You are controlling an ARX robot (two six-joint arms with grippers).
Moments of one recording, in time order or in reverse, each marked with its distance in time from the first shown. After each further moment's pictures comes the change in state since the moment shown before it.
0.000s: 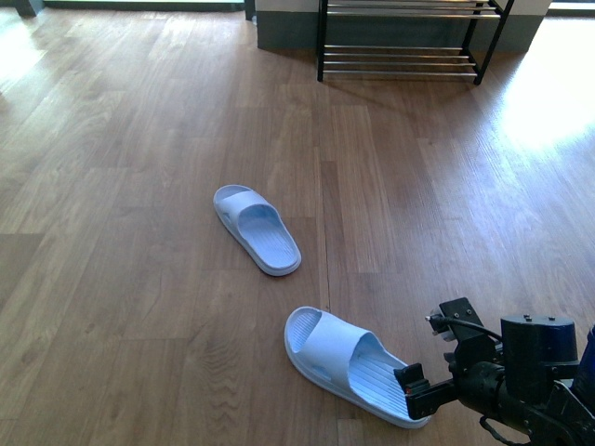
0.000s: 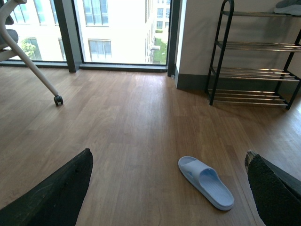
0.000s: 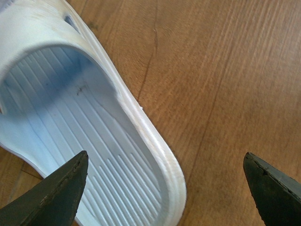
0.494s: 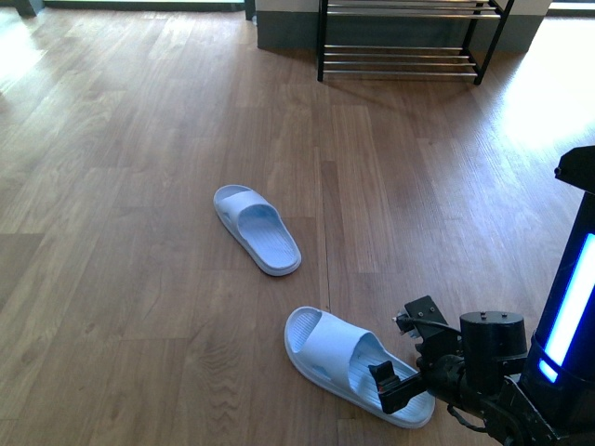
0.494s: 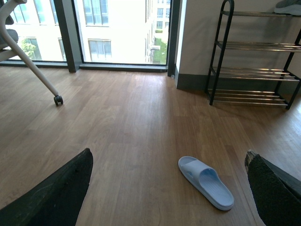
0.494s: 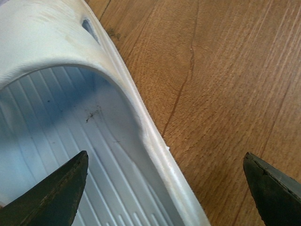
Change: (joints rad) left arm 0.000 0.000 0.000 0.000 0.000 0.000; right arm 0.081 0.108 0.184 -0.033 0.003 -0.026
